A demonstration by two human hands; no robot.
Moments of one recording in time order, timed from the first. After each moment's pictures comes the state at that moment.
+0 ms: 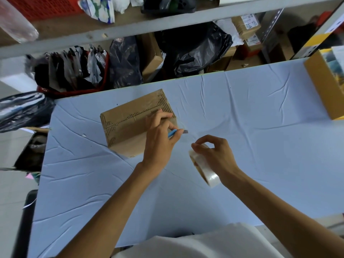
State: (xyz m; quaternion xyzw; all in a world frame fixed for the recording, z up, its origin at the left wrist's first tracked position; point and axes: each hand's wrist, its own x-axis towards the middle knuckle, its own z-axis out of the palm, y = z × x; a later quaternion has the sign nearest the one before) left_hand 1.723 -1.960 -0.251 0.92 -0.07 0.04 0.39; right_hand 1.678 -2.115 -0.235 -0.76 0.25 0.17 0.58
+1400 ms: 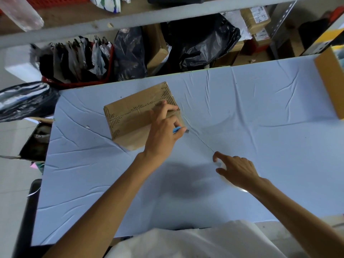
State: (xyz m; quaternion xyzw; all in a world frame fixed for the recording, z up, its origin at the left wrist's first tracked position) left_hand 1.725 -1.956 -0.241 0.94 -0.10 -0.02 0.32; right_hand 1.650 -2.179 -0.310 -0.95 -0.02 0.29 0.12
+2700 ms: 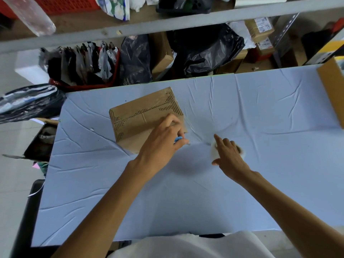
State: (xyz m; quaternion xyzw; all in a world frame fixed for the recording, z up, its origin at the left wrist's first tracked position) left_hand 1.717 -1.940 -0.216 0.94 -0.18 -0.05 0.29; right_hand 1.688 -2.155 -0.309 -0.95 0.00 0.23 0.21
